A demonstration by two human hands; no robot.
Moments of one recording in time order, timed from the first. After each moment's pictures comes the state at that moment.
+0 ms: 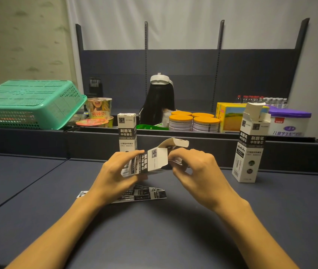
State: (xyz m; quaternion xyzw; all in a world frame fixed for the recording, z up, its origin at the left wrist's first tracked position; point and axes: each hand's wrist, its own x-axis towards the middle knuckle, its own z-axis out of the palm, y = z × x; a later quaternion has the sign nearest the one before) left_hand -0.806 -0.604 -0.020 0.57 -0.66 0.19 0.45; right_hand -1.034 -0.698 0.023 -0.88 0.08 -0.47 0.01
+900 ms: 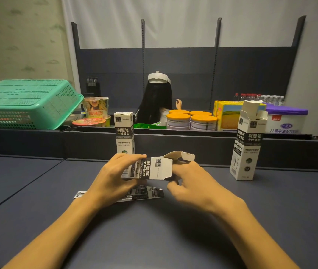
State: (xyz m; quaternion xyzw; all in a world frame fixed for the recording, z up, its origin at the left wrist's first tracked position) left_hand -0.809 -0.604 -0.022 0.55 -0.71 0.21 0.40; right_hand -1.032 -0.694 0.016 -0.95 0.15 -0.25 0.14
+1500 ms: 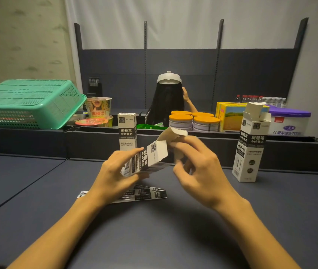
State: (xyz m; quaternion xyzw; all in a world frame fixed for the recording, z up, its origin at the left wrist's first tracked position) left_hand -0.807 -0.604 -0.019 0.55 -0.66 0.20 0.47; right_hand -1.034 -0.691 0.028 -0.87 0.09 -0.47 0.10
